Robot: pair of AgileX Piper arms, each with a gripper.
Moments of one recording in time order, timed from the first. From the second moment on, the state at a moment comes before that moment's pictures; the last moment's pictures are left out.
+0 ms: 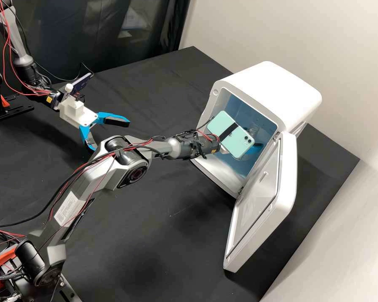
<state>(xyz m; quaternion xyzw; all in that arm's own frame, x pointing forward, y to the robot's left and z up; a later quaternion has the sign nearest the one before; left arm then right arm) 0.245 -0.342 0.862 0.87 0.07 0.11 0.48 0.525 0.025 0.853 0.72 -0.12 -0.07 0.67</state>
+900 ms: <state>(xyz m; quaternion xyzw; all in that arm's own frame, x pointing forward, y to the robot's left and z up) 0.247 -0.342 0.860 0.87 0.07 0.10 0.48 0.538 0.002 0.788 0.70 -0.10 -0.13 0.69</state>
